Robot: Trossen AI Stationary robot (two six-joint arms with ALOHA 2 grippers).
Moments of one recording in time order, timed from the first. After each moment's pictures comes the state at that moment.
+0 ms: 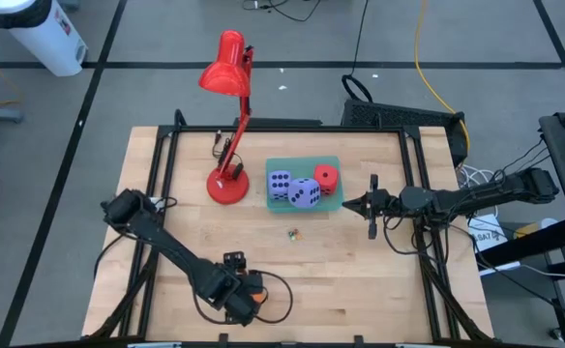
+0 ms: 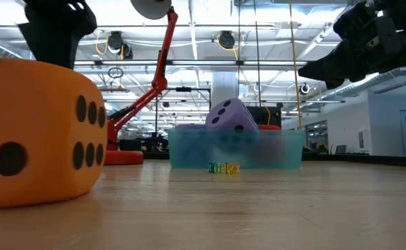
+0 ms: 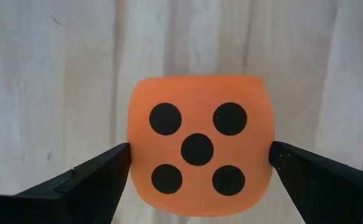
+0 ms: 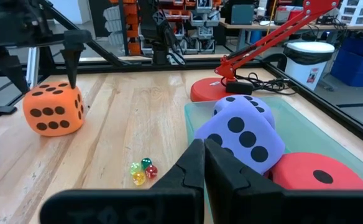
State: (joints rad) left arm -0.63 1.93 1.53 -1.05 -0.17 -0.70; right arm 0.10 0.70 0.16 0.39 0.21 0.05
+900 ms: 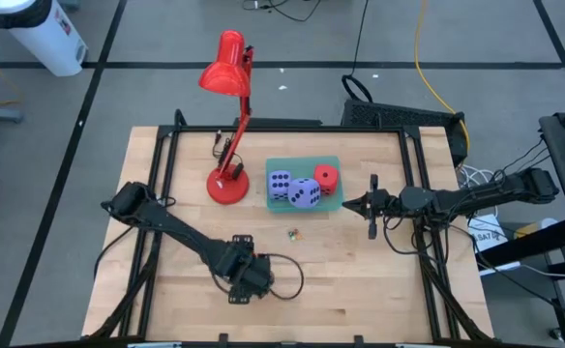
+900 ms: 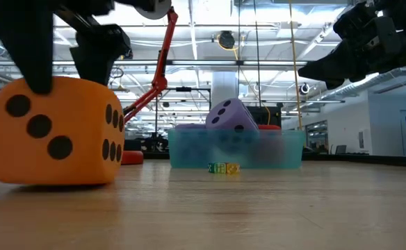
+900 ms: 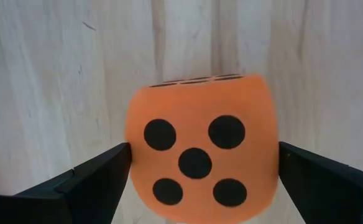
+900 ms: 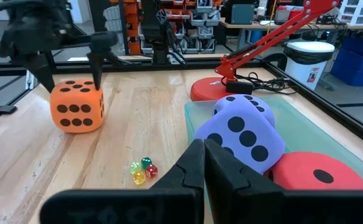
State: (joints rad) left arm -0.49 1.92 1.51 -1.06 -0.07 -0.47; right arm 0.10 0.70 0.16 0.39 0.21 0.05
